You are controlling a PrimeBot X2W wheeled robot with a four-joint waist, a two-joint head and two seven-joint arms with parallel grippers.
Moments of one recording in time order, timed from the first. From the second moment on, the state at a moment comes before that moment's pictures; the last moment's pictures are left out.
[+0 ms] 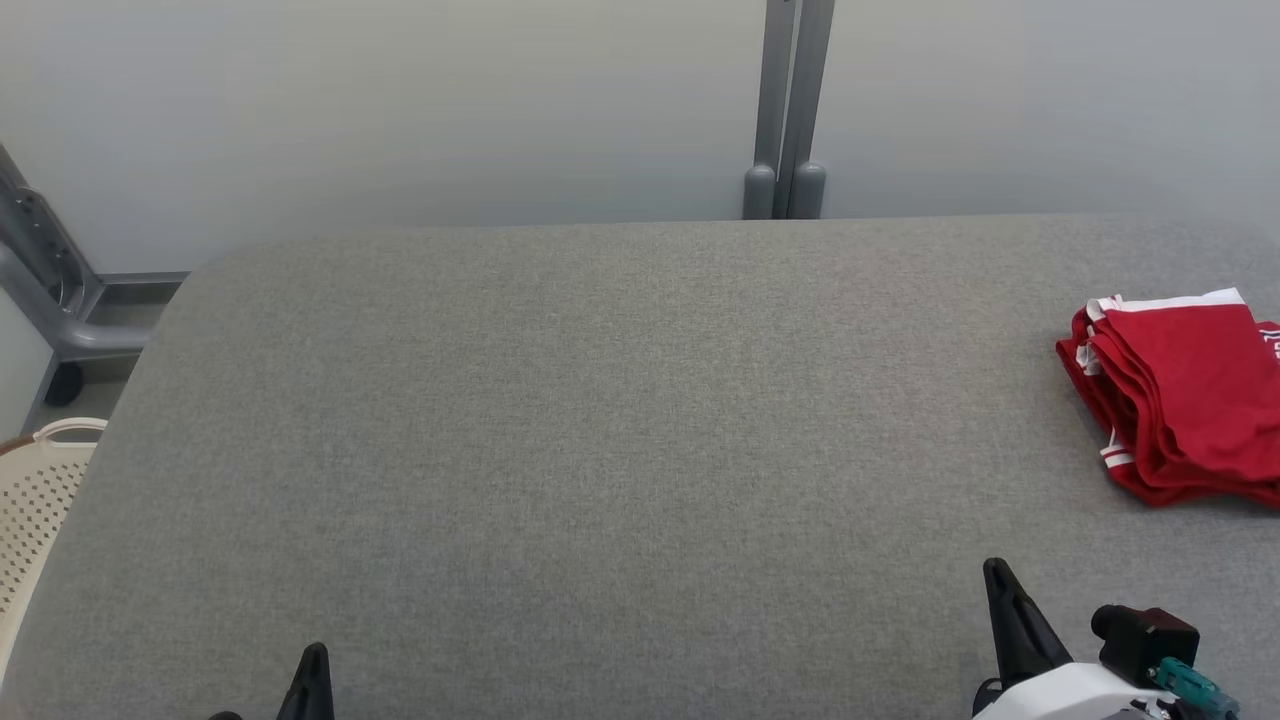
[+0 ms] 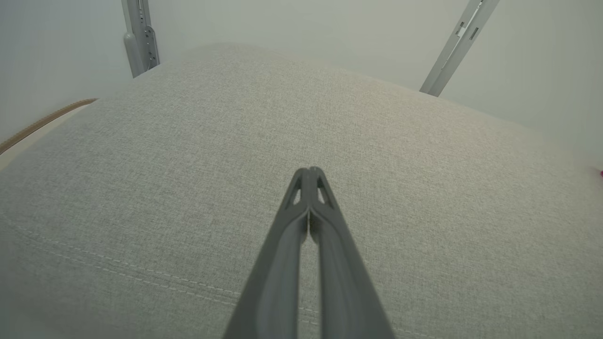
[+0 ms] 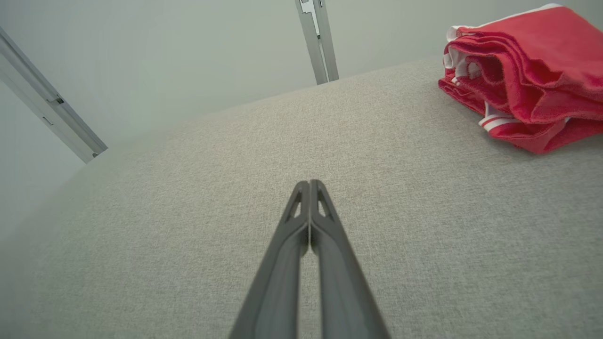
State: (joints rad) left arm 0.17 0.13 -0.09 0.26 -0.44 -0.03 -0.23; right arm 0.07 -0.04 0.02 0.30 0.31 0.13 -0.23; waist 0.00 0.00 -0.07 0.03
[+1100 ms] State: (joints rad) left arm 0.06 0.10 -0.03 0.27 -0.90 -0.07 -0.08; right arm 0.05 -0.04 -0.04 0.24 0.83 0.13 -0.11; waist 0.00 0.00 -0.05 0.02
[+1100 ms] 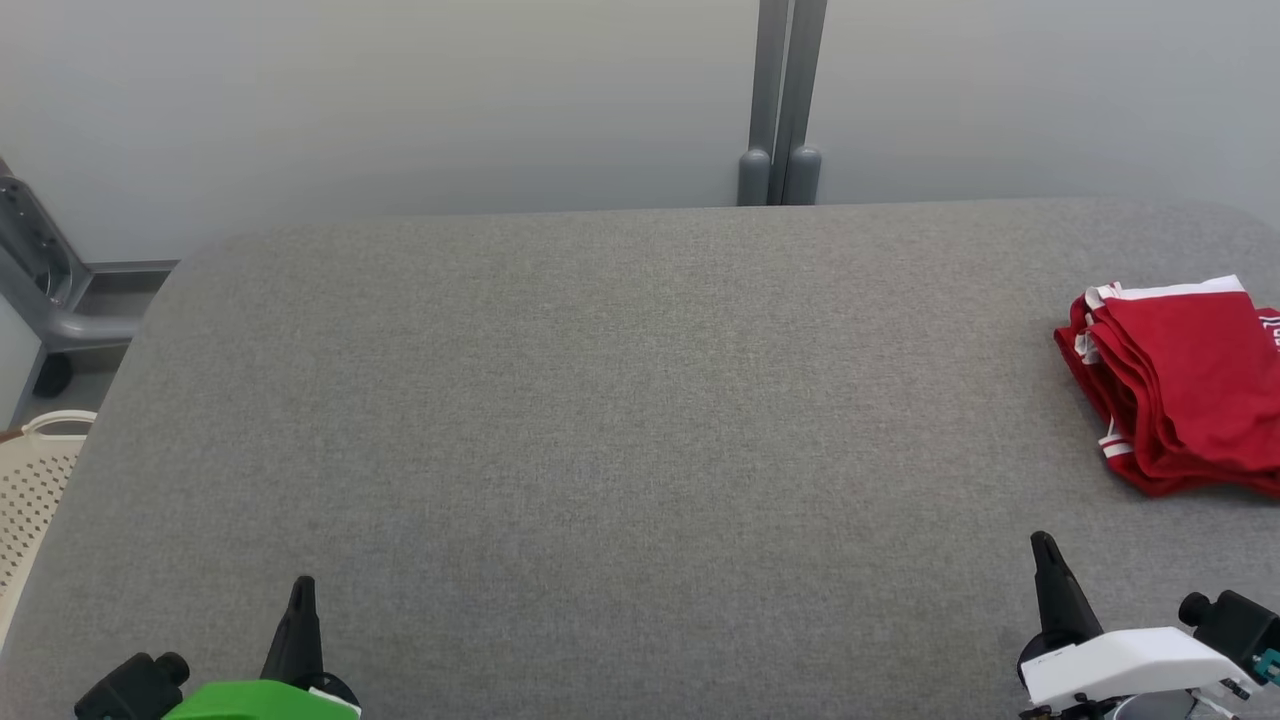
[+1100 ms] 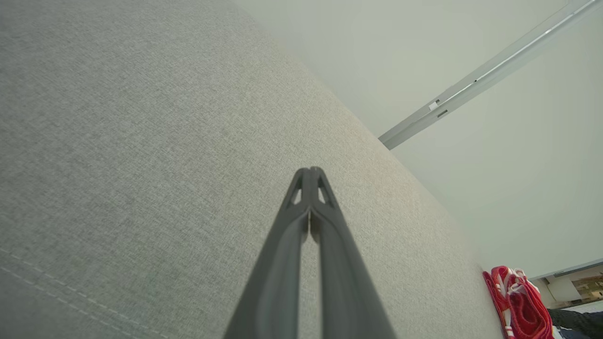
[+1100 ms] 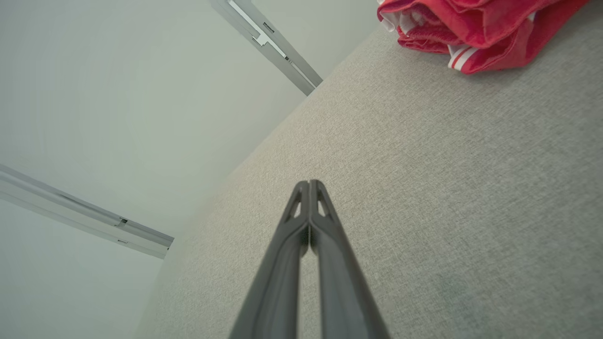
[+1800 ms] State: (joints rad) left arm 0.00 0.08 0.00 0.27 -1.13 -0.09 -0.01; right arm 0.04 -0.04 -0.08 0.21 1.09 0.13 -0.05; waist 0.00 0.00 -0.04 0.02
